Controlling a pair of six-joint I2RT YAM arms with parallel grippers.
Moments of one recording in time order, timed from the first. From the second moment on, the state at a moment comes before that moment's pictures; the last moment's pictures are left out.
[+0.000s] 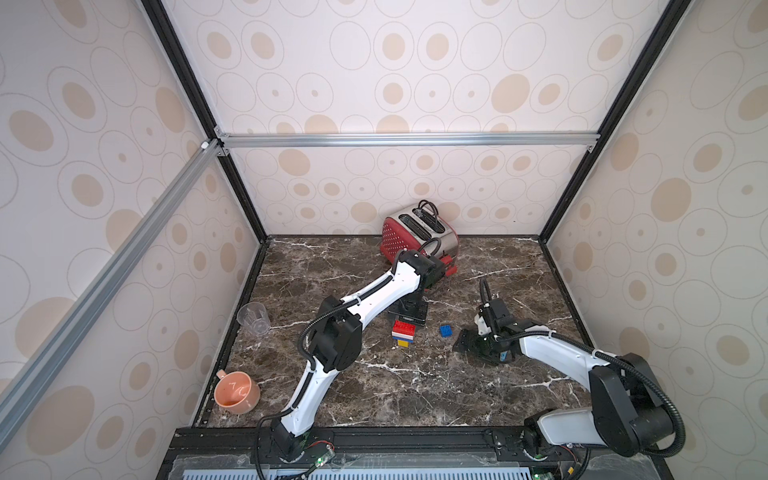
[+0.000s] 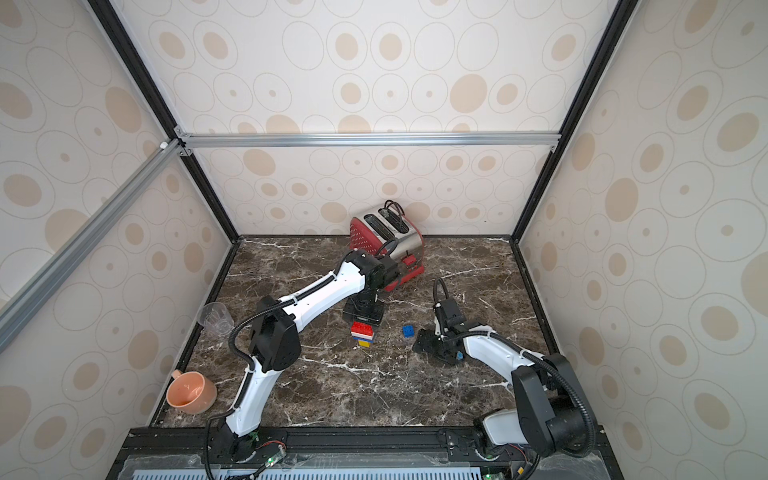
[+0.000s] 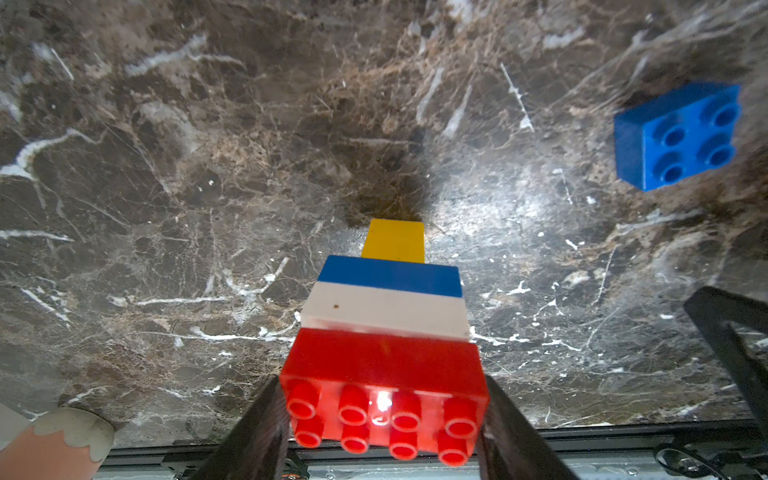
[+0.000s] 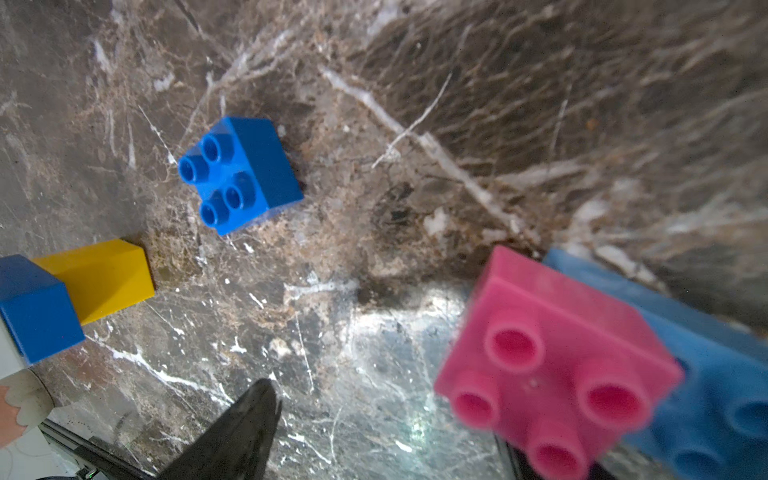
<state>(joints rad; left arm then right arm) -0.78 2.24 2.13 -1.57 0.00 -0.54 0.35 1.37 0.67 -0.51 -0.27 0.65</state>
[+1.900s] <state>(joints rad) -0.78 2.19 2.04 -1.49 -0.01 -0.59 0.34 1.40 0.69 -0.51 -0.28 0.65</state>
